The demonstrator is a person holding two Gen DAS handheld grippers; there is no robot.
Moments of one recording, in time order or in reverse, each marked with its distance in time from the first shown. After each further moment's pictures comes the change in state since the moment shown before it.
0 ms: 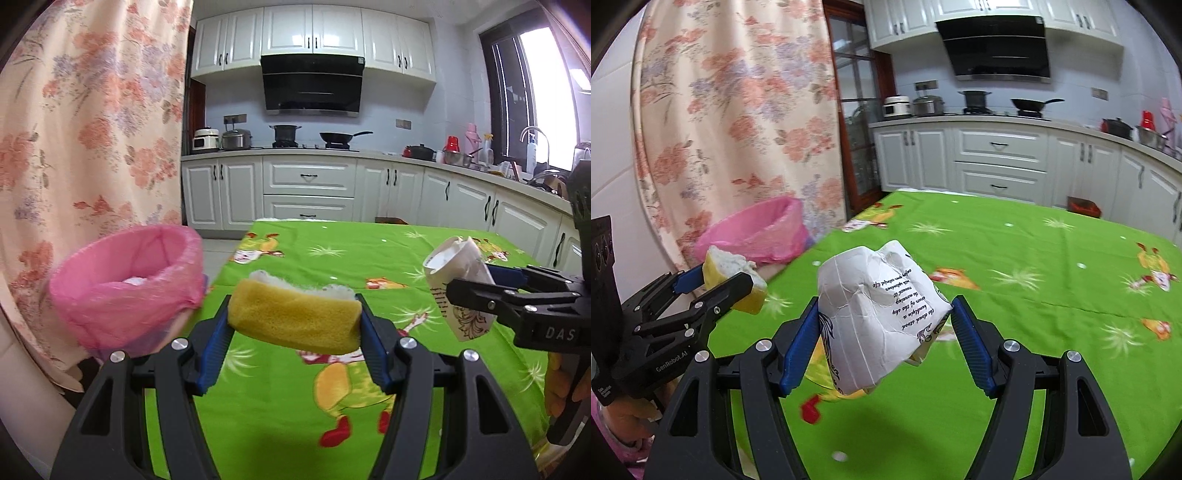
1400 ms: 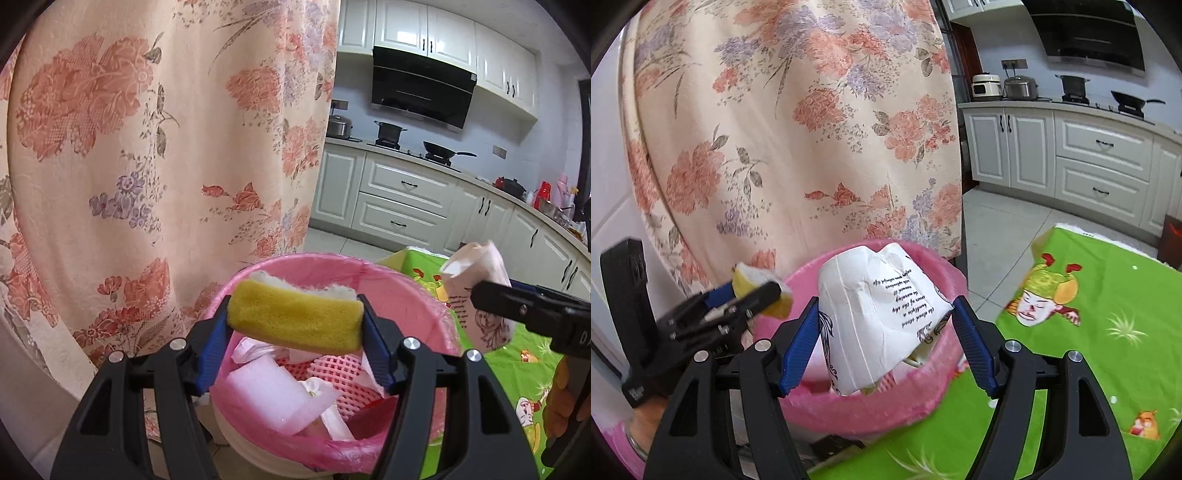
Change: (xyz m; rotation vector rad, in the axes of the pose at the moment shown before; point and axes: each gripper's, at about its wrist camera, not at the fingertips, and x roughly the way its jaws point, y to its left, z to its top) left arm 0.063 0.269 0.069 -0.234 0.079 0.229; right arm 0.190 0.173 0.139 -0.050 0.103 0.290
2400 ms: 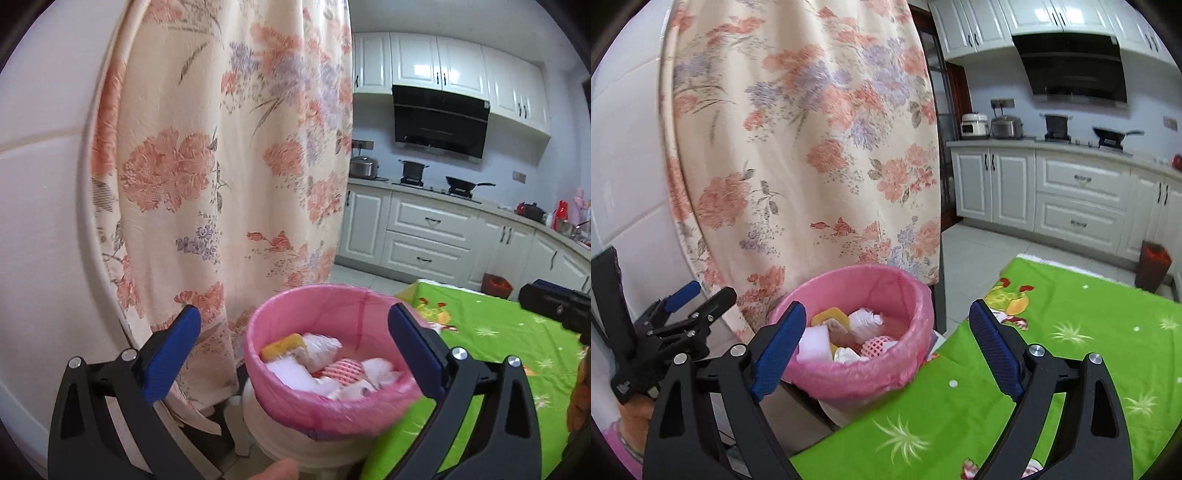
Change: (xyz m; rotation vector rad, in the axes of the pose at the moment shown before) left arm -0.117 -0.034 -0.018 -0.010 -0.173 0.137; right arm -0.107 0.009 -0.021 -0.070 -0.145 -0.075
